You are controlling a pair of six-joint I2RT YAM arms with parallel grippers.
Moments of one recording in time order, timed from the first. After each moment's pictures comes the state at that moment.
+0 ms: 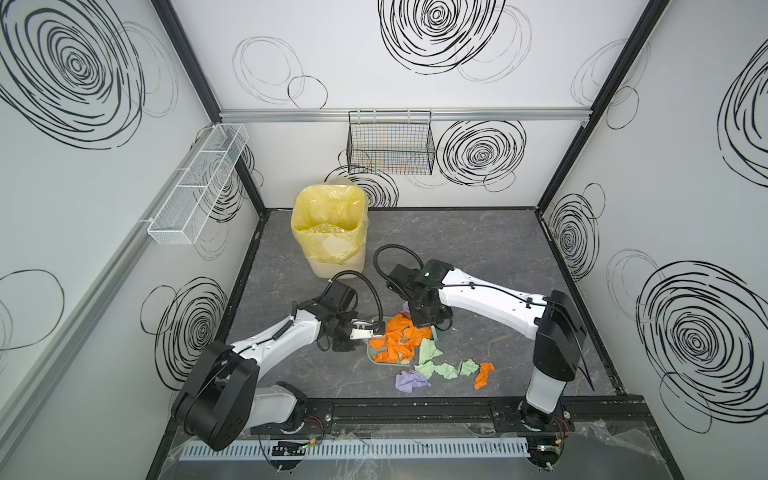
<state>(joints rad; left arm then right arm) -0.45 1.31 0.64 -0.56 0.34 1.08 0.96 1.81 1.53 -1.29 0.18 0.81</state>
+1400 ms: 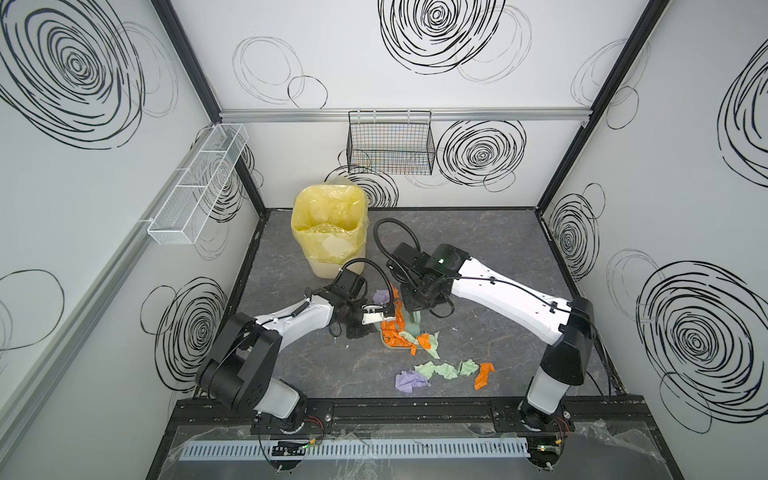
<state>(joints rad) -0.45 1.49 0.75 -0.45 0.41 0.95 0.95 1.73 1.69 -1.30 0.15 0.75</state>
